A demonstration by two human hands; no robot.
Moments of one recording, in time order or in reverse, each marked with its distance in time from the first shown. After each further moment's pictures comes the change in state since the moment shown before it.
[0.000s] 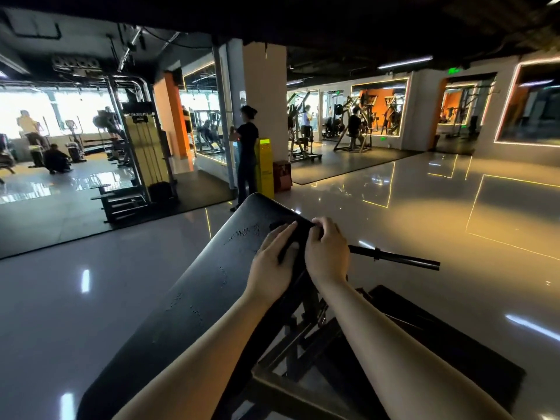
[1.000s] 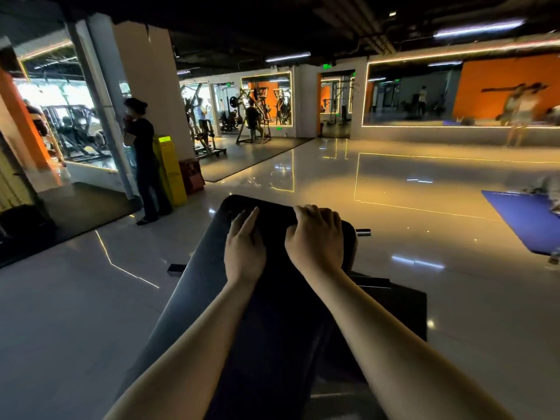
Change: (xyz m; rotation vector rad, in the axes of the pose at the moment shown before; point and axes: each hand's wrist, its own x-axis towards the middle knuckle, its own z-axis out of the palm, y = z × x) left_hand 0.083 -0.109 -0.032 -0.113 -0.083 -0.026; right_hand -0.005 -0.054 0.073 -0.803 0.136 -0.075
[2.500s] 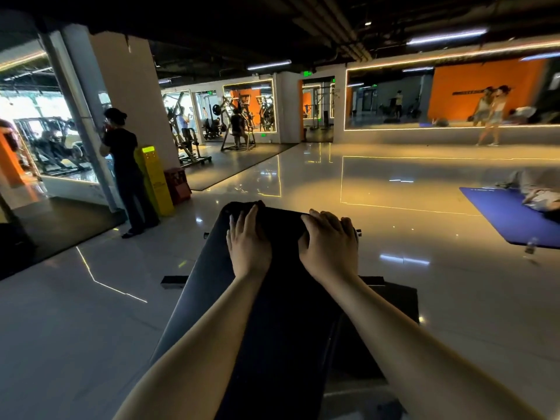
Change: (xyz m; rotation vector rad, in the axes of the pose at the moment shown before) left_hand 0.019 0.001 0.004 0.093 -0.040 0.011; right_hand -0.013 0.021 -0.001 -0.059 0.019 -0.033
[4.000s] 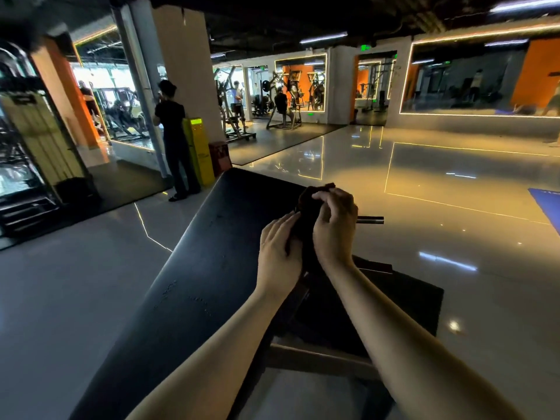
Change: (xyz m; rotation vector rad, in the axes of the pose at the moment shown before) left_hand -0.144 0.098 0.029 -0.155 -0.026 0.062; right_hand -0.033 0.057 -0.014 0.704 0.242 0.142
